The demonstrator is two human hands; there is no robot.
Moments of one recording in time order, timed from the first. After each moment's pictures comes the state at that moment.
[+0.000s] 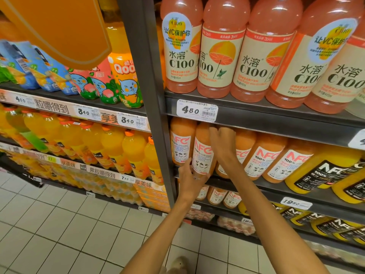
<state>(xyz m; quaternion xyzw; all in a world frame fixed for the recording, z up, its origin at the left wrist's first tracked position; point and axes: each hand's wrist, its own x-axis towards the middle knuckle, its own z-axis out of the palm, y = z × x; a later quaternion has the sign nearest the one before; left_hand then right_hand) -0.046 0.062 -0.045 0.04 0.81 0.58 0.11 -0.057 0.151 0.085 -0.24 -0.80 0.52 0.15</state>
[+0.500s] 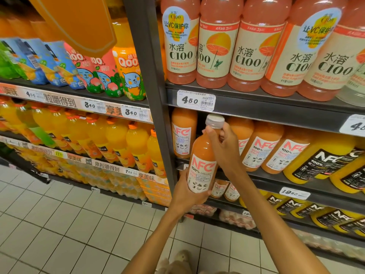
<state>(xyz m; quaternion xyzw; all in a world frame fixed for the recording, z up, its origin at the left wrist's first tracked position) 0.001 0.019 -0.053 0.10 0.78 0.59 0.16 -0.011 0.146 0.070 -0.11 -0.75 0.61 0.21</state>
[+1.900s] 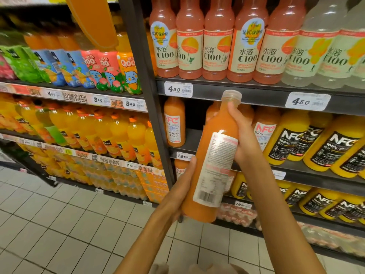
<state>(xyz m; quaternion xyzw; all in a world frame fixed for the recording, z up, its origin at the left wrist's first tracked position) 0.125 0.010 0.074 0.08 0.57 0.73 0.37 0.104 0.180 0.130 -0.10 -0.49 0.87 0.06</state>
